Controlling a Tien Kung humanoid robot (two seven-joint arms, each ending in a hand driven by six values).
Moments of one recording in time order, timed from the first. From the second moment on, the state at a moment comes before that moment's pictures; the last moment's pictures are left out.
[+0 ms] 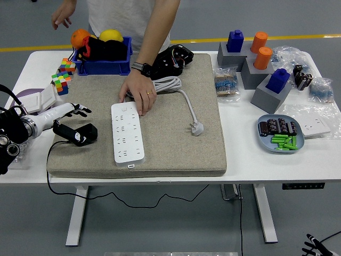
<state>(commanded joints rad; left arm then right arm) -0.48 0.50 -1.02 -1.14 1.65 -0.29 0.15 0.10 -0.11 1.65 0.21 -1.21 0.17 0.01</state>
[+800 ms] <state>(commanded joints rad) -0.49 0.49 -0.93 -1.11 1.73 -0.16 0.13 0.10 -0.11 1.65 0.21 -1.21 0.15 0.03</state>
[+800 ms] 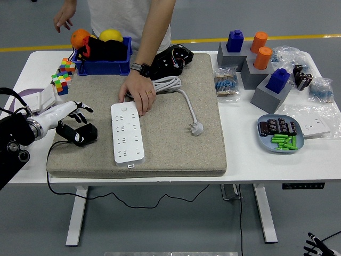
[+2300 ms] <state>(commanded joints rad) -0.65 0.43 -0.77 -1.07 1.70 -0.10 0.04 0.11 -0.11 1.62 0.21 -1.20 0.15 0.04</state>
